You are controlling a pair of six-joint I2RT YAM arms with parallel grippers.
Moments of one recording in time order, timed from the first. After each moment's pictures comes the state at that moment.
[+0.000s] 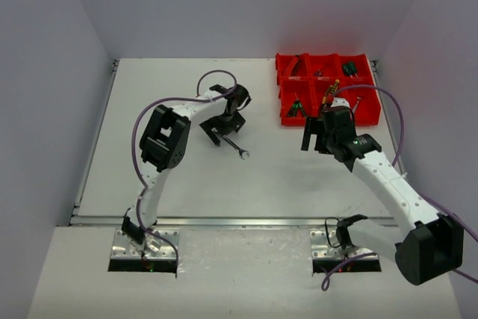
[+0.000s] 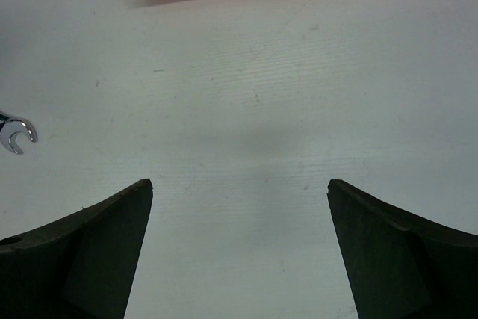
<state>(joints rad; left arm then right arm) -0.53 2.25 1.78 -0.99 -0.29 -1.30 0.31 1.10 0.81 -0.55 0.25 0.35</state>
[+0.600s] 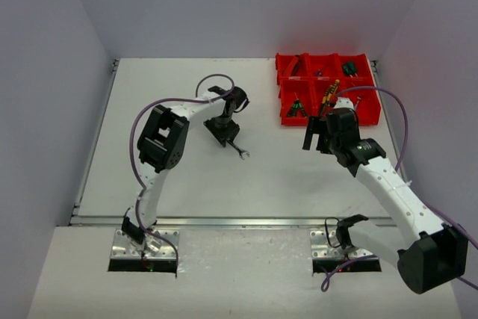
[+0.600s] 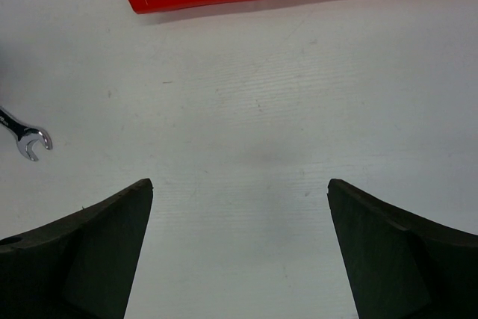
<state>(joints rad) -0.53 2.23 1.74 -1.01 -0.20 -1.30 0.31 1.04 0.79 -0.53 0.26 0.35</state>
